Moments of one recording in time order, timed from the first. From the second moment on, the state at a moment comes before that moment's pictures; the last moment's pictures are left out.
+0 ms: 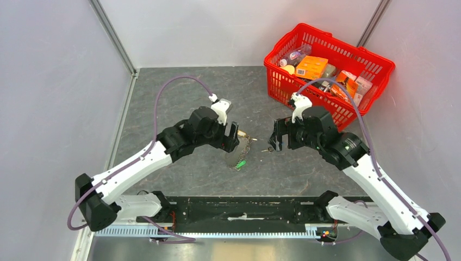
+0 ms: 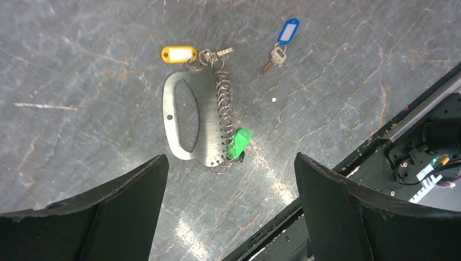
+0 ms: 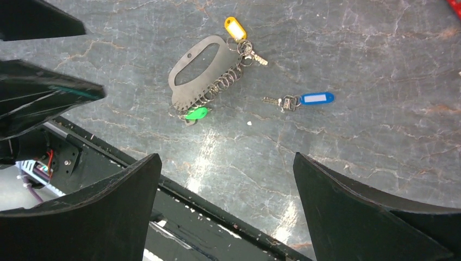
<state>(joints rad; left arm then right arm) -0.84 1.17 1.09 -0.54 -0.05 -0.30 0.62 0.95 1.11 -0.80 -0.02 0.33</state>
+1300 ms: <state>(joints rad) -0.87 1.34 0.72 -0.40 -0.15 -0.70 0.62 0.83 0.90 -0.73 -0.11 0.43</state>
